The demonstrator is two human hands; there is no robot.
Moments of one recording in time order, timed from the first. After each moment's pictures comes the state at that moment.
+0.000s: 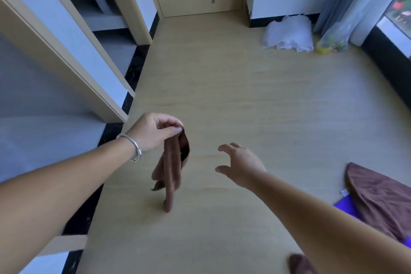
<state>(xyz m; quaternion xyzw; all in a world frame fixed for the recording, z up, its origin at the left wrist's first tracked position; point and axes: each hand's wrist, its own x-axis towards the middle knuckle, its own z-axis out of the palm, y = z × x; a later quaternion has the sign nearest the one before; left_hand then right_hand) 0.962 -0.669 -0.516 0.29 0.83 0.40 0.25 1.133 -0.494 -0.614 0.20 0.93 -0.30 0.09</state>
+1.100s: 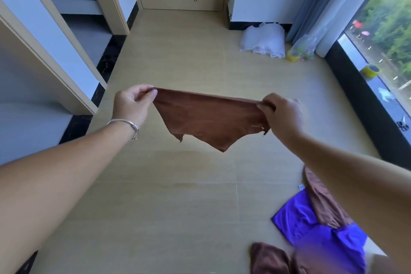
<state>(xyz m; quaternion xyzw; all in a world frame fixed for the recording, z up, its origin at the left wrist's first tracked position) 0.980 -0.615 -0.518 0.15 0.80 0.57 0.05 1.187 -0.347 -0.533 0.32 0.92 -0.14 -0.20</state>
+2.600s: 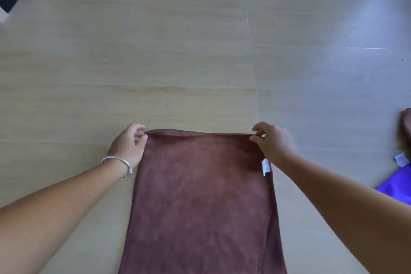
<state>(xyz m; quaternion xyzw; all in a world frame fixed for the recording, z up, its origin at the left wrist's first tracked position) 0.997 -0.627 -1.175 0.11 0.93 0.32 0.17 1.198 -0.321 -1.167 0.36 0.90 -0.25 0.04</state>
